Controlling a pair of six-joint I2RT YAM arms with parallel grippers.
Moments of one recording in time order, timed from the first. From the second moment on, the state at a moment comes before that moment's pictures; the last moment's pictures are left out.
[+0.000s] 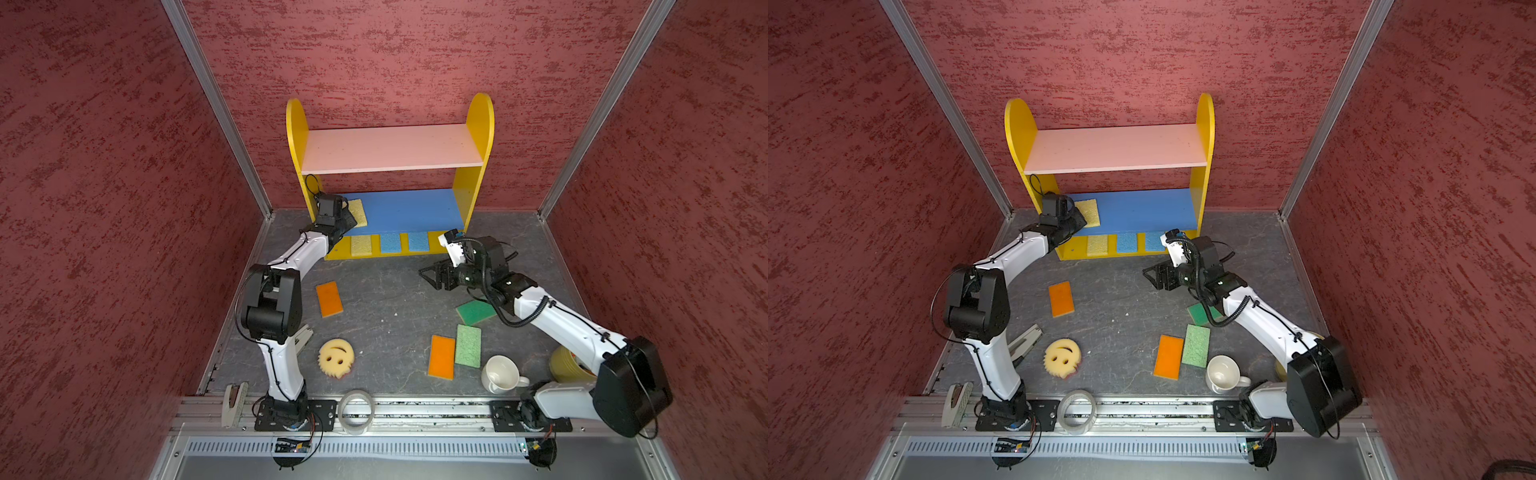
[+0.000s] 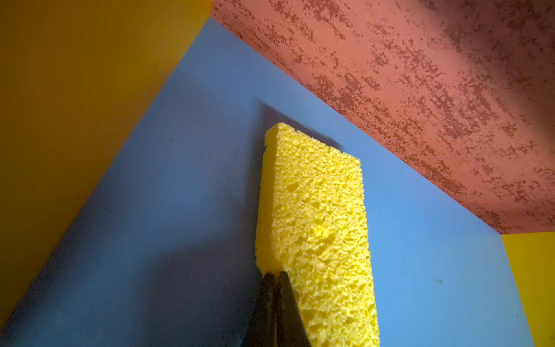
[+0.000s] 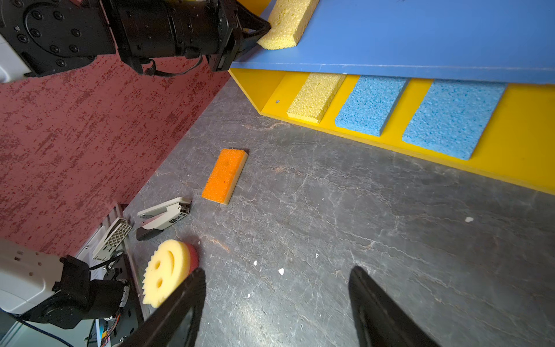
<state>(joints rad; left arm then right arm) -0.17 1.92 1.49 -0.17 -0.05 -0.70 0.48 1.35 0.95 -0.11 -0.48 0.29</state>
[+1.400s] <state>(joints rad) -0.13 1.91 1.51 -0.24 0.05 -0.60 0.49 1.35 0.92 -0.03 -0.49 0.35</state>
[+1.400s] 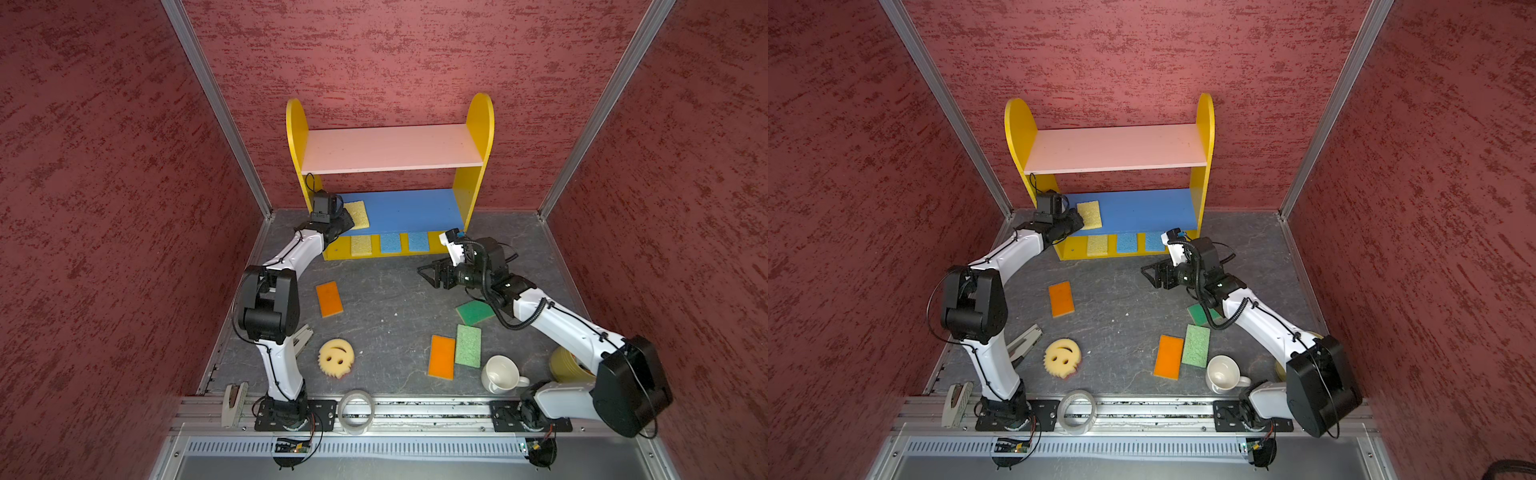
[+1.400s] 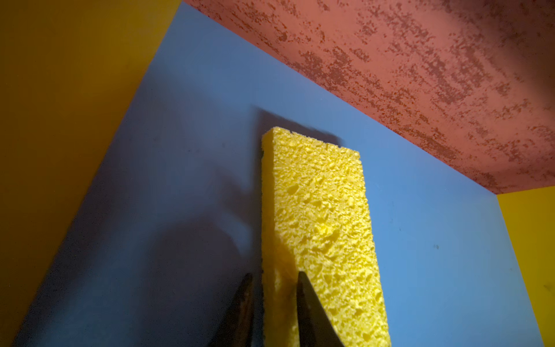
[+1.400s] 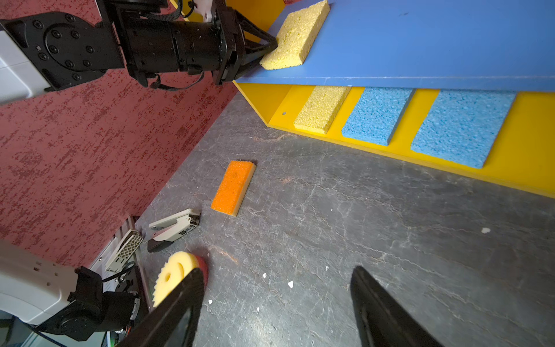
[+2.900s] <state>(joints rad) -0.35 2.05 1.87 -0.46 -0.24 -0.52 0.50 1.39 0.90 0.00 -0.49 0.36</state>
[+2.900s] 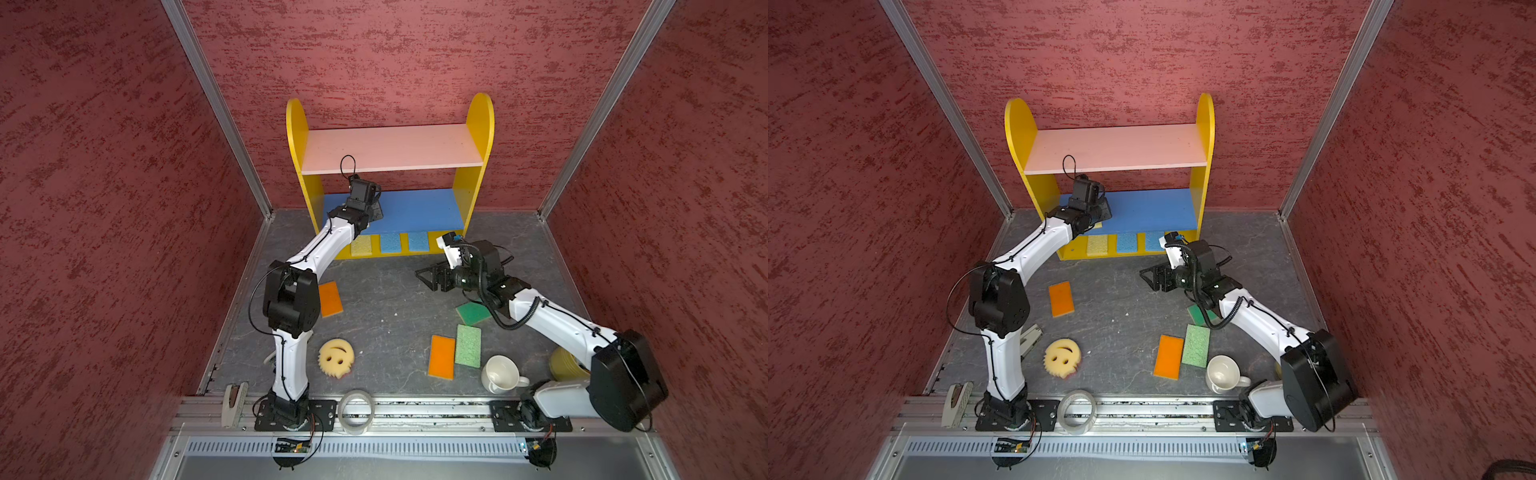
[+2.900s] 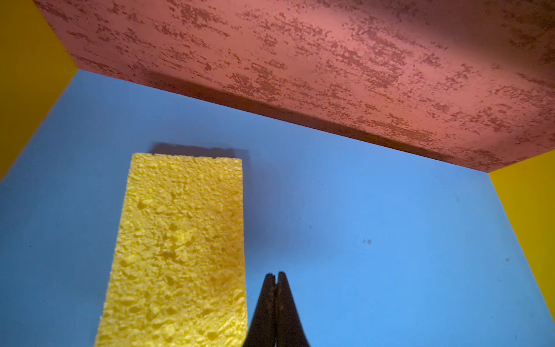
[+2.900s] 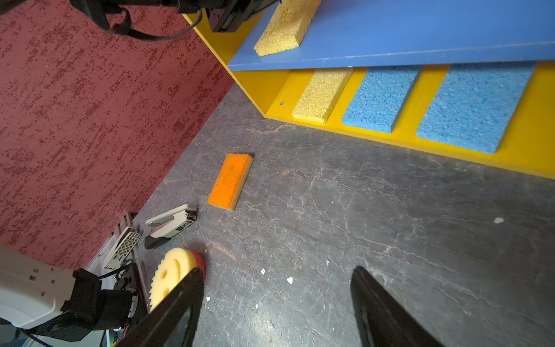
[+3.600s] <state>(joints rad) -0.31 2.09 1.87 -0.52 -0.21 -0.54 0.50 1.41 0.90 0.00 -0.48 0.36</state>
